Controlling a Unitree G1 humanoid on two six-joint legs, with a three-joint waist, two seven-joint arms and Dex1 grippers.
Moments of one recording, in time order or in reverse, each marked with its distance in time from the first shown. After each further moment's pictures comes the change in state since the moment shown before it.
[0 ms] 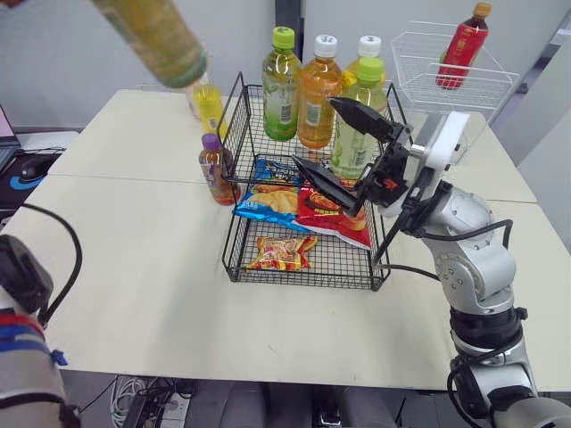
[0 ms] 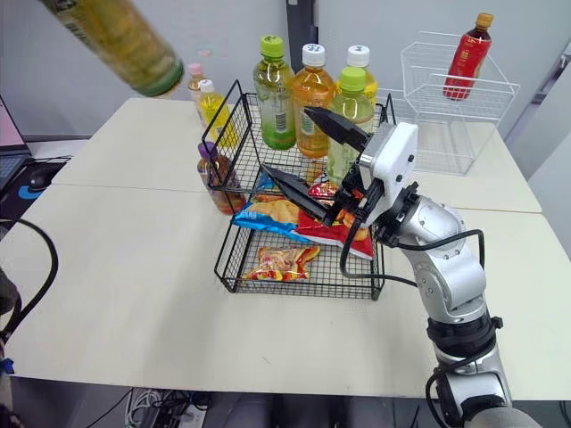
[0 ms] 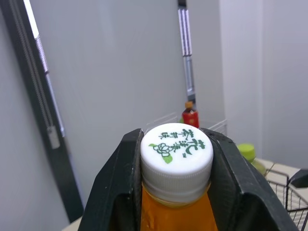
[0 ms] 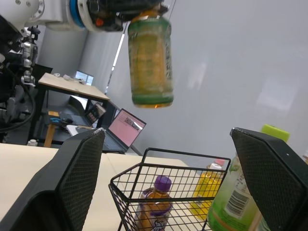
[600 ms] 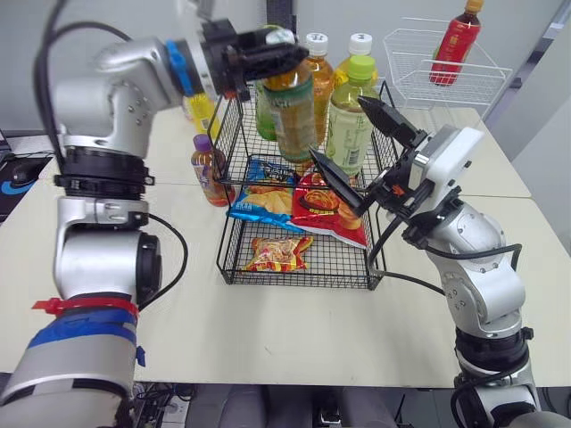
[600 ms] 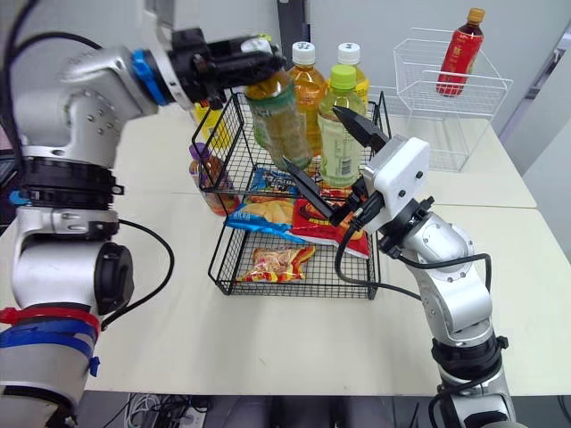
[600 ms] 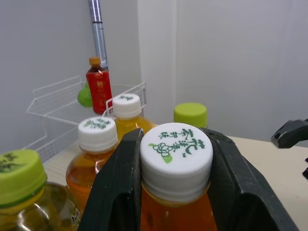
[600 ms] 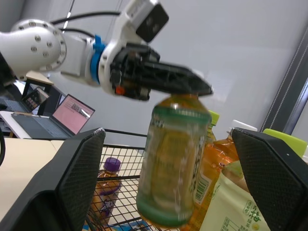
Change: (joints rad) left arm 0.015 -0.431 -0.268 0.237 0.224 -0.260 -0.129; right arm 0.089 0.002 0.002 -0.139 -0.122 0.040 -0.182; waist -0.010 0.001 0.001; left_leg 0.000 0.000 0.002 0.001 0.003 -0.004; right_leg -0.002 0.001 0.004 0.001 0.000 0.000
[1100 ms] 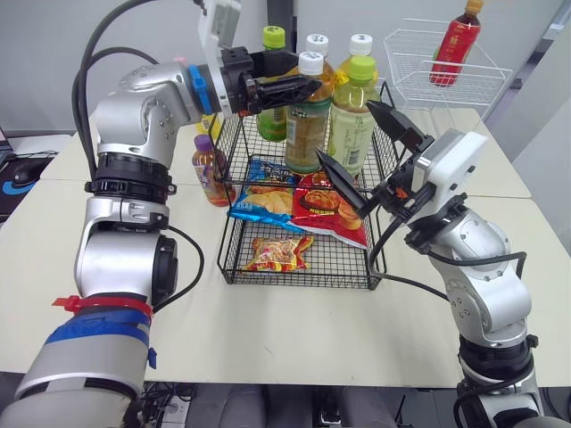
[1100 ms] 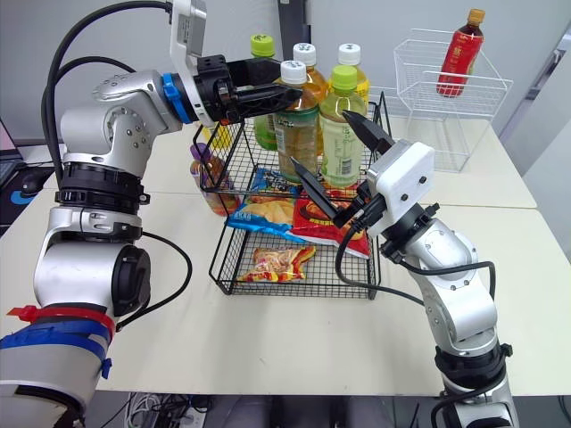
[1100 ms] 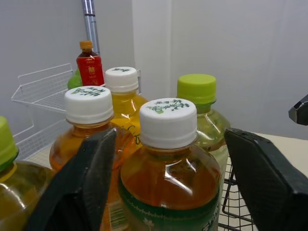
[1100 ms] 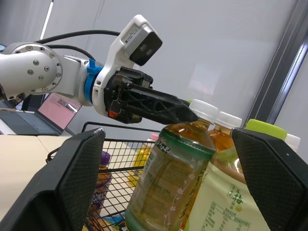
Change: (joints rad) left arm -0.002 -0.051 0.009 0.118 0.054 -0.098 -0.065; right arm 0.033 -0.009 -0.003 -0.045 -0.018 0.038 -0.042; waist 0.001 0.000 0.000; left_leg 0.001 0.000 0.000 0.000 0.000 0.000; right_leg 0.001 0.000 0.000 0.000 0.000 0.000
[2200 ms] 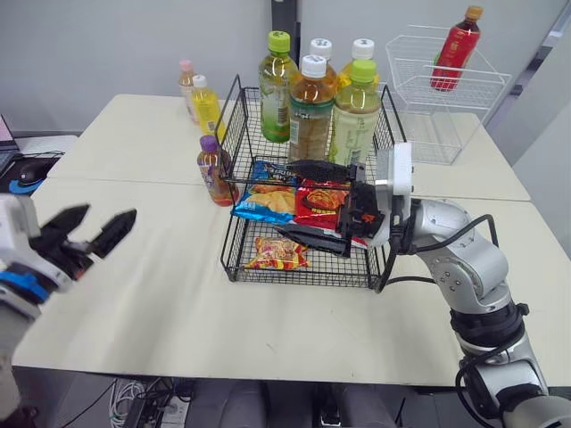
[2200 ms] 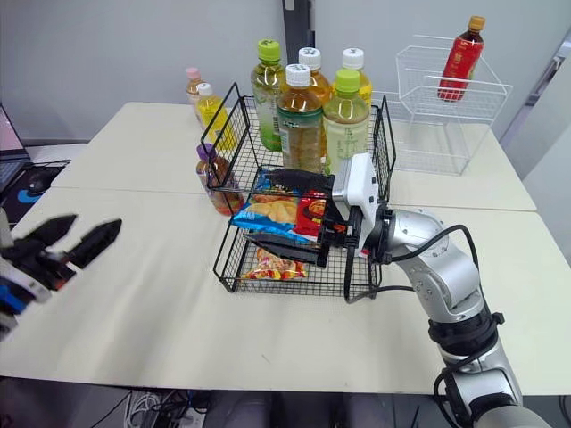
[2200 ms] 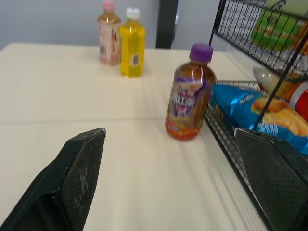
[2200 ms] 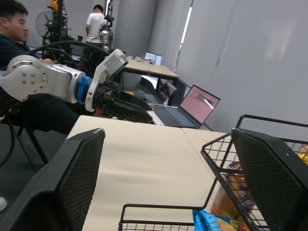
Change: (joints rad) left arm 1.346 0.088 0.841 -1.153 -0.237 0.426 0.596; right arm -0.141 -0.052 0.095 0.227 0.307 0.096 0.457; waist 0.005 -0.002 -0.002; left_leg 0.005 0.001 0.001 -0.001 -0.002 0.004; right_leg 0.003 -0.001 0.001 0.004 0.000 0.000
